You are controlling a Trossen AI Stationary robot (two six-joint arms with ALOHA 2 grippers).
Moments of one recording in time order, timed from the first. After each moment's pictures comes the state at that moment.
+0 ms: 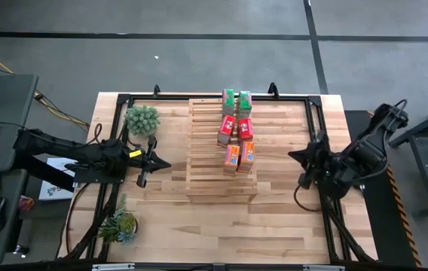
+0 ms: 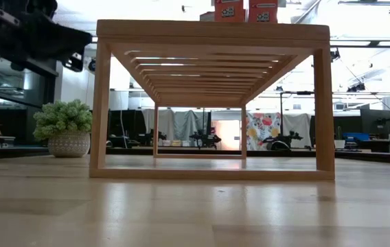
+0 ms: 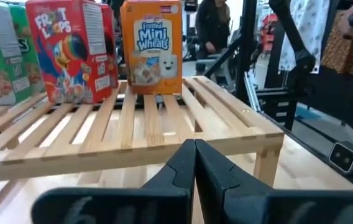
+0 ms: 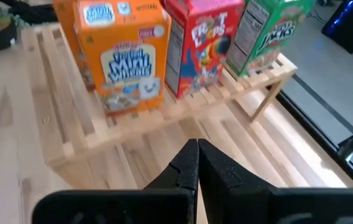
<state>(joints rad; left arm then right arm) -0.10 0.49 0.07 0.42 0.04 0.03 0.78 1.03 1.20 -1.35 0.92 0.99</state>
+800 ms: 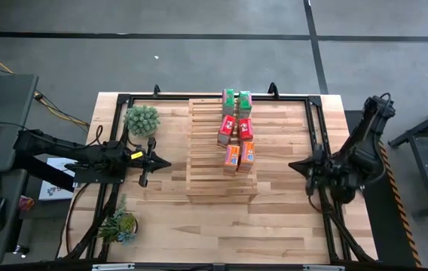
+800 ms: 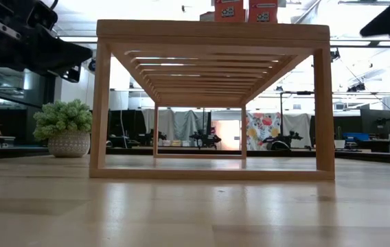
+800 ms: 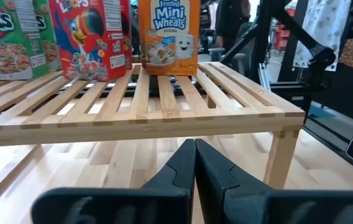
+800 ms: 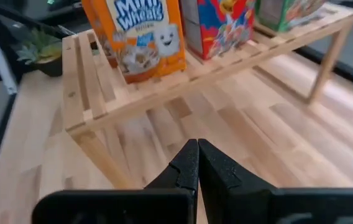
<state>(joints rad) -0.10 0.48 0.01 0.44 -0.01 0.01 1.01 0.73 0.68 -1.01 1.07 1.20</state>
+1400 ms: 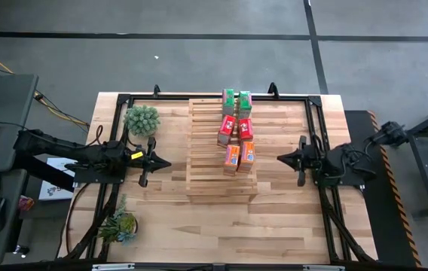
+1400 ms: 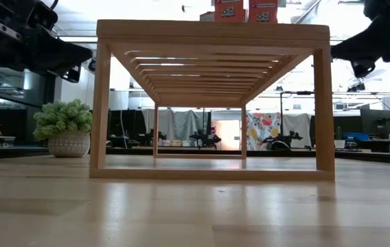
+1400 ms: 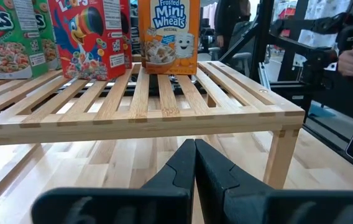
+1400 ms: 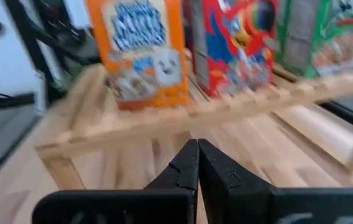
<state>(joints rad) -0.10 0.48 0.01 0.44 -0.01 0.01 0.47 0.23 0.20 -0.13 0.61 0.22</state>
